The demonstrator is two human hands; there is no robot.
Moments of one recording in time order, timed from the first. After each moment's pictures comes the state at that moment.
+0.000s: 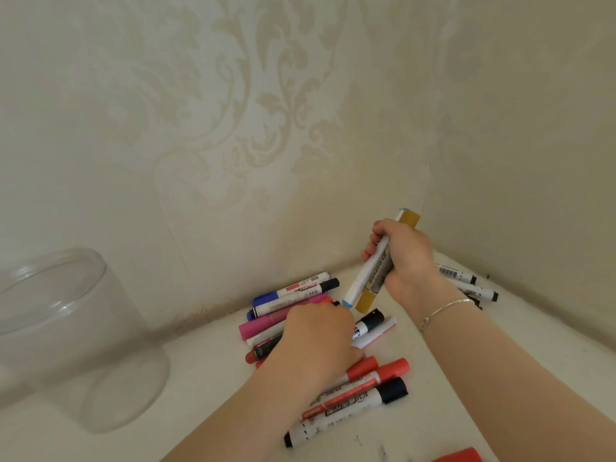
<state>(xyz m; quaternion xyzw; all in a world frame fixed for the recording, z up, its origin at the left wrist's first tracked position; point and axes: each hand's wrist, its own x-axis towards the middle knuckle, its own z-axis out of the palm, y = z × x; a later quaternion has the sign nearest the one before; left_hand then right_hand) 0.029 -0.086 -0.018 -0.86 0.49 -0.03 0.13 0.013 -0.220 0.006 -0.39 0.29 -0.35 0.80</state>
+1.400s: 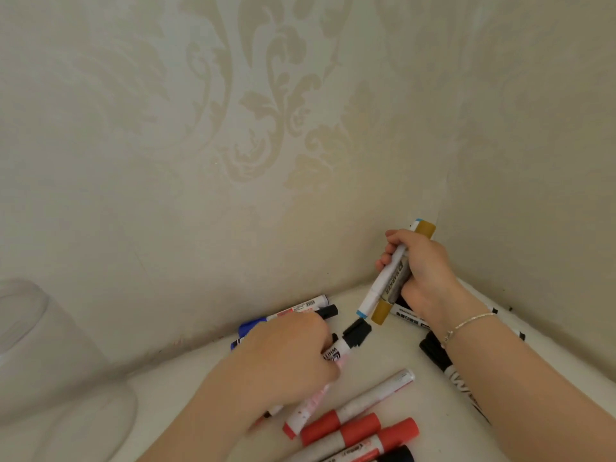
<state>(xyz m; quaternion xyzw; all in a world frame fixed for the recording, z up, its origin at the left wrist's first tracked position) 0.063 -0.083 0.010 -0.88 0.45 0.14 -0.03 0.033 -0.271 -0.003 -0.39 0.28 -0.32 0.82</state>
